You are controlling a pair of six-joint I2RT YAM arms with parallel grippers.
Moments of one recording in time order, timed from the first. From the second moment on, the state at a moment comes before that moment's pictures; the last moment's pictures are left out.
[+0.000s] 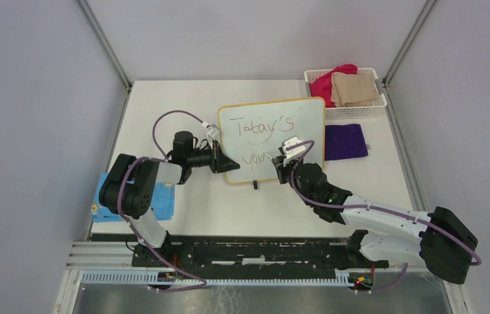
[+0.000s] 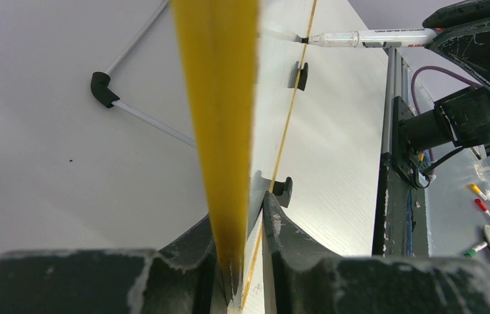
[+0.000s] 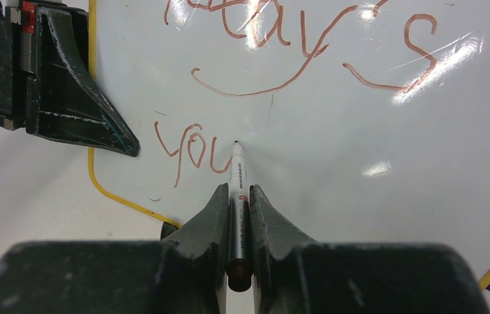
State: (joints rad) left arm -0.26 1.71 0.60 0.66 1.00 -0.26; right arm 0.93 1.11 0.52 0.38 0.44 0.08
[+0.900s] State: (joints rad) left arm -0.26 1.71 0.61 0.66 1.01 -0.26; right arm 0.93 1.03 0.42 0.37 0.40 0.11
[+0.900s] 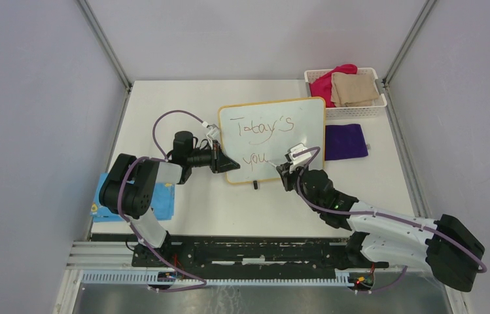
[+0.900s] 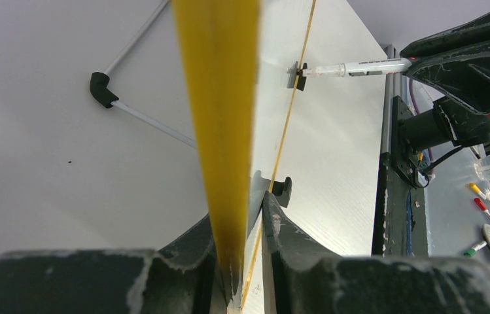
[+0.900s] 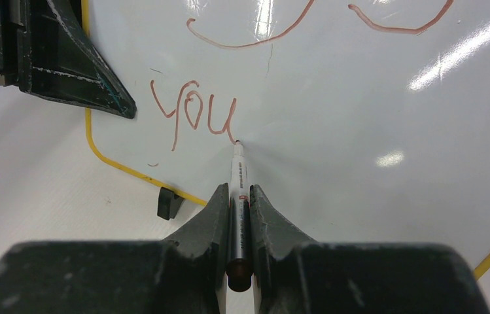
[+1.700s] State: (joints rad) left arm -0.26 1.71 0.61 0.66 1.01 -0.26; right arm 0.90 1.07 0.49 0.36 0.40 0.08
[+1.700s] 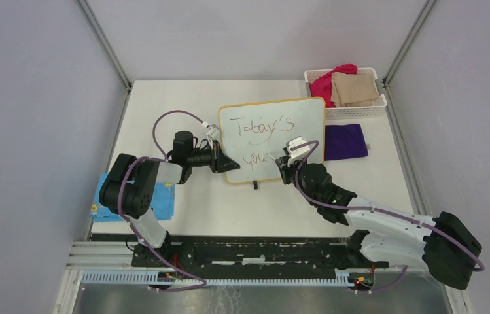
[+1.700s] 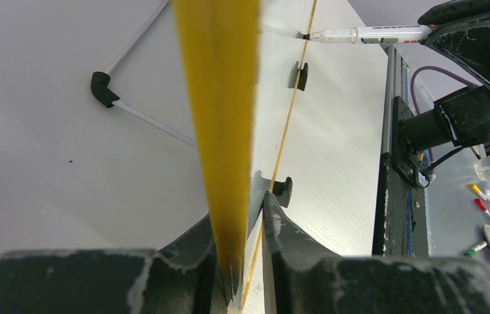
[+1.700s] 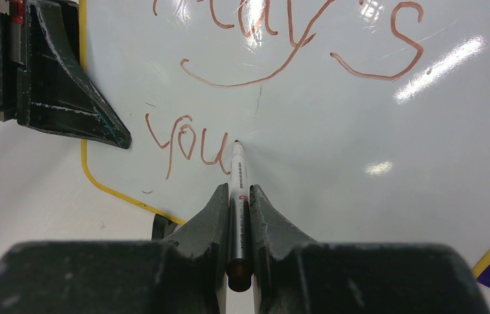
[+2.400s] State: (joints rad) left arm -0.26 1.72 0.61 0.66 1.01 -0.26; right arm 0.90 1.00 0.38 0.38 0.38 0.13
